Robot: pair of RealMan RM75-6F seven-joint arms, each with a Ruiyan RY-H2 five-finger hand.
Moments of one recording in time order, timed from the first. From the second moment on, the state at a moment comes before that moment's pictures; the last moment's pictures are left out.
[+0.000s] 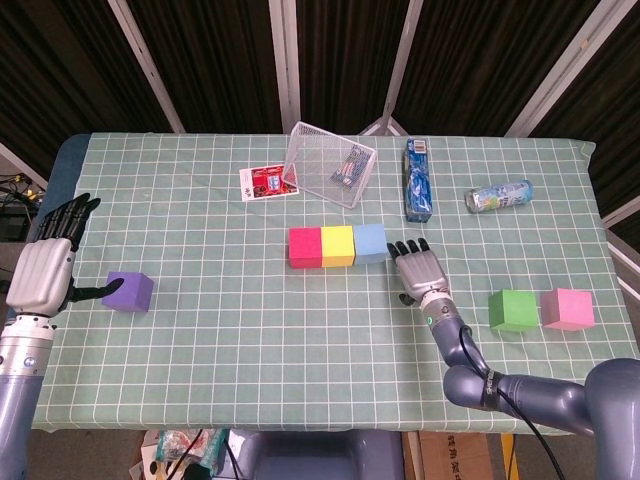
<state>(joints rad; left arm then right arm) -0.40 -0.99 -0.25 -2.04 1.09 1.34 0.22 0.96 -1.50 0.10 -1.47 -0.49 0.91 -0.69</state>
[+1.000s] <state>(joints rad) -0.40 -0.99 -0.25 -2.04 1.09 1.34 0.22 0.96 -1.50 0.09 -1.48 -0.48 0.91 -0.70</state>
